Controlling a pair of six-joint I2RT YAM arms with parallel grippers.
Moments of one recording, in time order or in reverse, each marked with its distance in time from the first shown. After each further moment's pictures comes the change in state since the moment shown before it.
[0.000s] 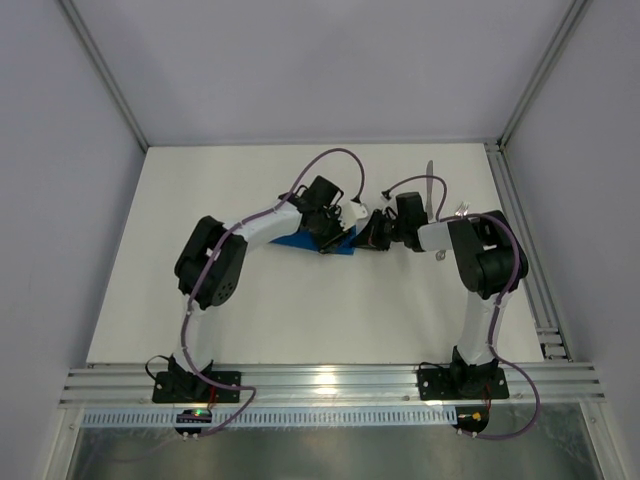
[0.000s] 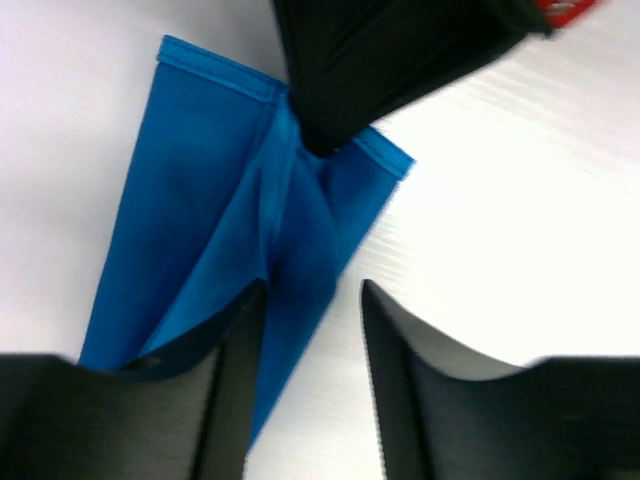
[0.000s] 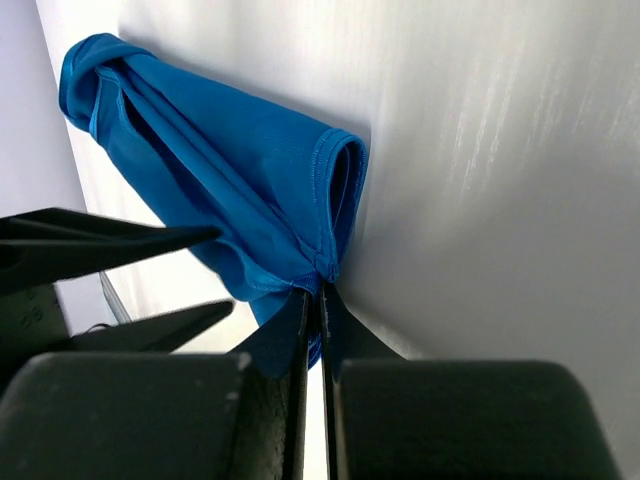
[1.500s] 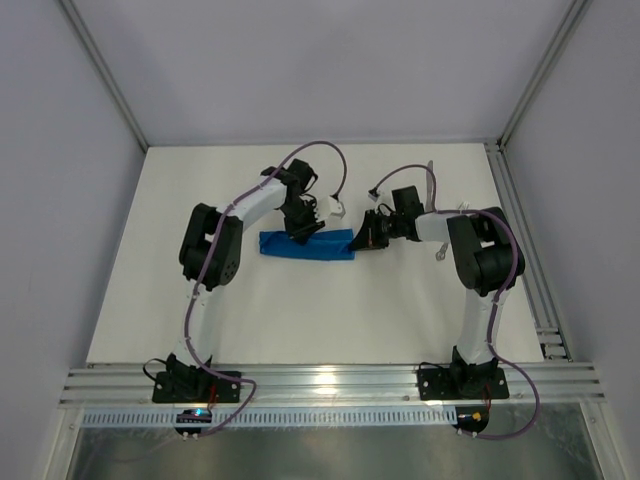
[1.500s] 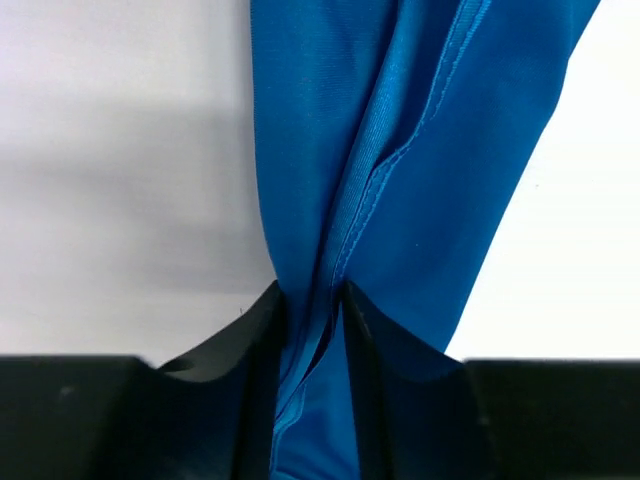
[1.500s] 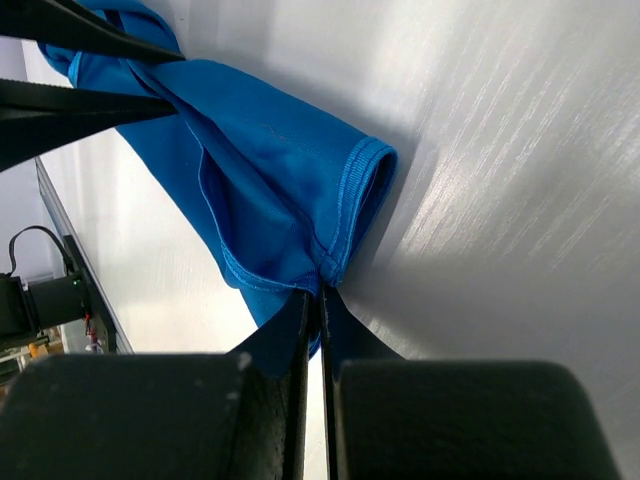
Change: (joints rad) left arm 0.174 0.152 0.262 -0.429 0.060 0.364; right arm 0.004 0.029 0.125 -0.235 -0.125 -0.320
